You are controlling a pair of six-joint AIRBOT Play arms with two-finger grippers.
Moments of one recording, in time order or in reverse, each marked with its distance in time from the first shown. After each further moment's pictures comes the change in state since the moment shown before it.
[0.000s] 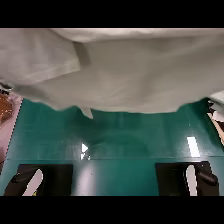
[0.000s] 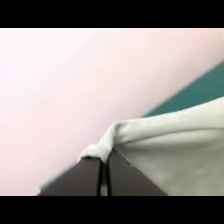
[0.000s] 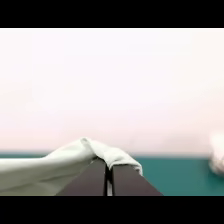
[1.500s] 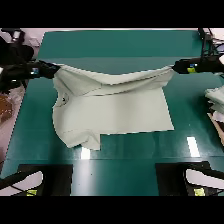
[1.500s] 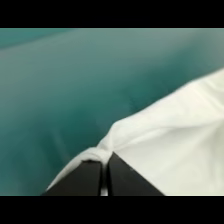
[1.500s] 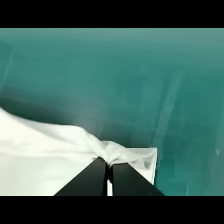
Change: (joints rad) left arm -0.171 -0.523 -0.861 -0.316 0.520 0.407; right arm 0.415 -0.986 -0.002 -0.240 -0.001 -0.024
